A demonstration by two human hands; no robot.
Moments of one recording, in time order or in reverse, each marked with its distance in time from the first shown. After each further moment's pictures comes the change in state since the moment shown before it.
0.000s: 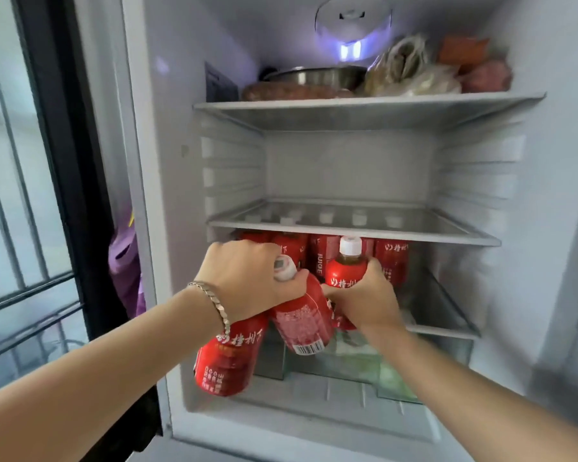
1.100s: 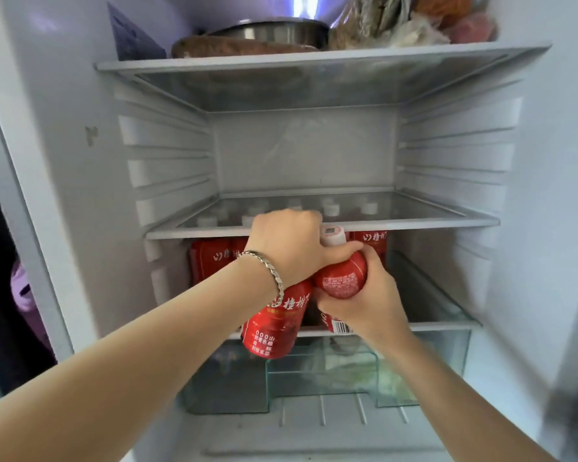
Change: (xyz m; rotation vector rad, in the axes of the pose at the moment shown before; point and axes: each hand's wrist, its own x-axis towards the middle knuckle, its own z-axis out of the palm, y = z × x) left_hand 0.110 0.031 0.069 -0.224 0.114 0.207; right_hand 0.024 0.015 0.016 0.218 0.026 -0.169
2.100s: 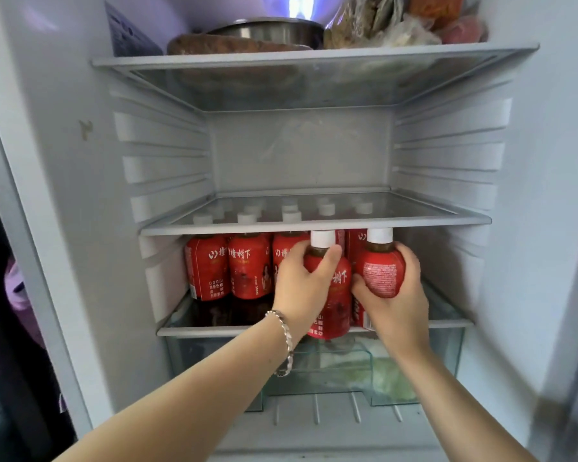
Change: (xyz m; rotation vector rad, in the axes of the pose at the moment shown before) left_hand -0.030 0.030 0.072 -1.190 0.030 -0.514; right_hand -0.008 0.036 -0.024 -0.083 0.380 0.020
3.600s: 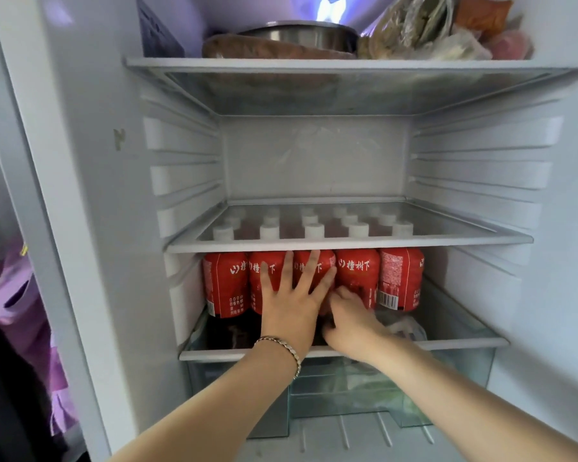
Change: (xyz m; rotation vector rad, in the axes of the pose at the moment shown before) left_hand 0.019 -0.048 -0.042 1.400 -0.226 0.377; right_hand 0.008 -0.020 0.073 -0.749 -0.788 -0.011
